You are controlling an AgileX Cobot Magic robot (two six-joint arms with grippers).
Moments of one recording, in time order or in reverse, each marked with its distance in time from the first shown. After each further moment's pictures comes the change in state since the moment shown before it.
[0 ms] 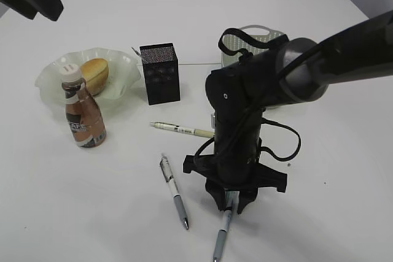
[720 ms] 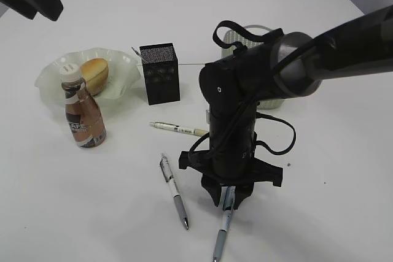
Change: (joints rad) left arm 0.000 0.000 0.000 0.000 0.000 0.000; right arm 0.010 0.008 -0.048 -0.006 0.045 -0.002
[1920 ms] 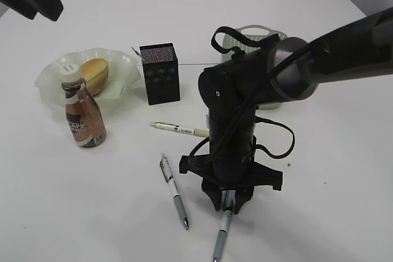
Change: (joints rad) left arm 0.000 0.000 0.000 0.000 0.000 0.000; right arm 0.000 0.018 0.000 0.007 0.007 -0.003
